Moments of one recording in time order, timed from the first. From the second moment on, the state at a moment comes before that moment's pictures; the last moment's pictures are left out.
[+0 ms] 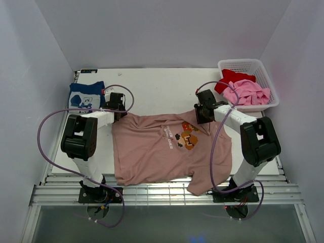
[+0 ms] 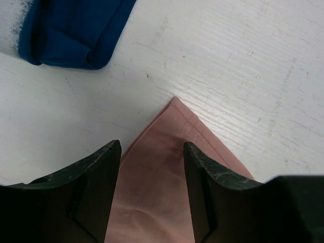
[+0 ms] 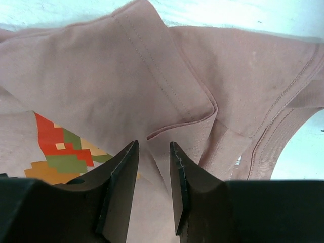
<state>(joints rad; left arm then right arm) -0.20 1.81 1.01 -0.03 -0.41 -0.48 0.41 1.71 1.10 -0.40 0.14 0.12</state>
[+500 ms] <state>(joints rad) -0.18 1.81 1.01 -0.03 -0.40 -0.49 0.41 1.77 1.10 -0.41 0.15 0.13</state>
